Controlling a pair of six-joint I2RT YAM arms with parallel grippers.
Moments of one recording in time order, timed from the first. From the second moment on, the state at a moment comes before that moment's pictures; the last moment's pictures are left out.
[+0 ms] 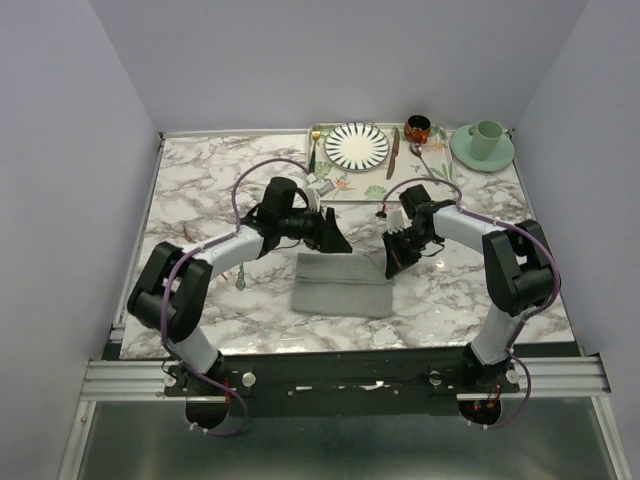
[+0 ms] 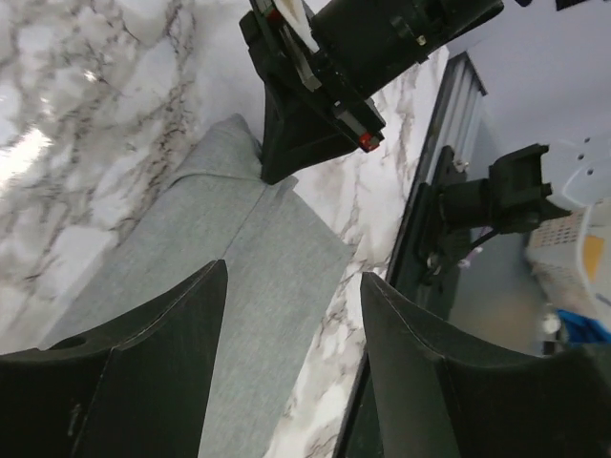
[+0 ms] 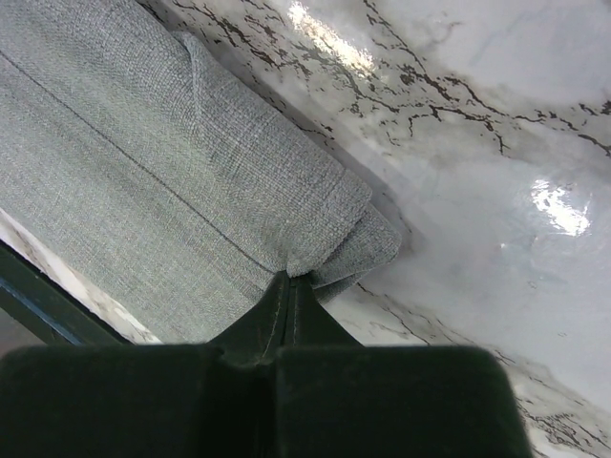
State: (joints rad) left arm -0.48 1.59 0.96 0.10 0.84 -0.38; right arm 0.35 1.79 1.08 -0.66 -0.46 -0.11
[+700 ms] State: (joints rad) left arm -0.39 1.98 0.89 0.45 0.94 -0.73; right arm 0.35 1.83 1.11 -0.68 -0.46 -0.10
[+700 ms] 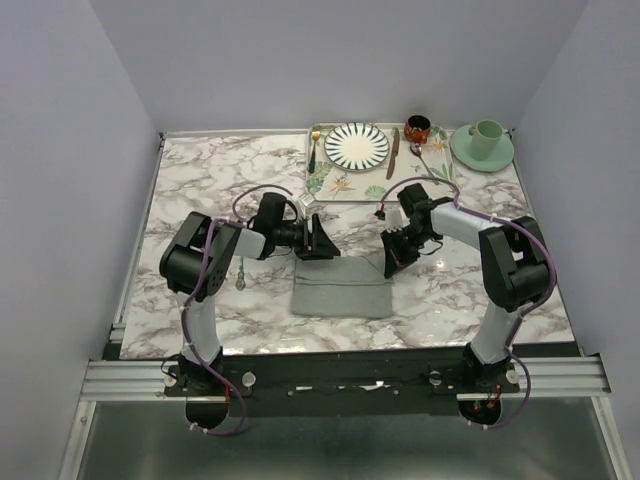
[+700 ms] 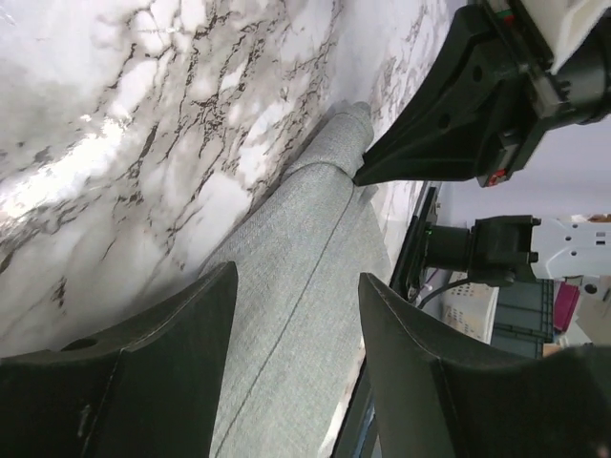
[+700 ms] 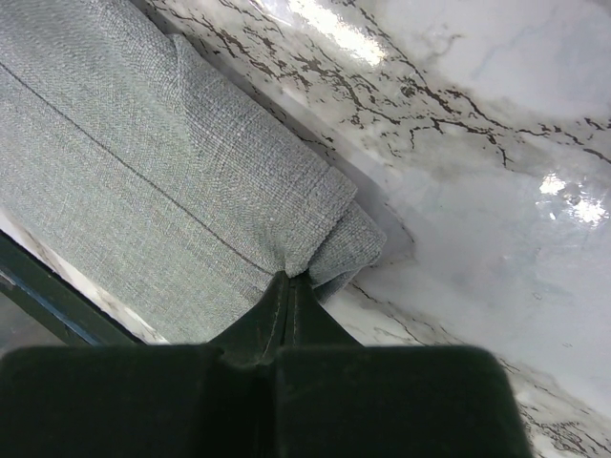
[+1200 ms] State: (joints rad) left arm -0.33 1.81 0.75 0.44 1.00 -0.69; right arm 0.35 1.83 1.12 -0.69 -0.46 -0.10
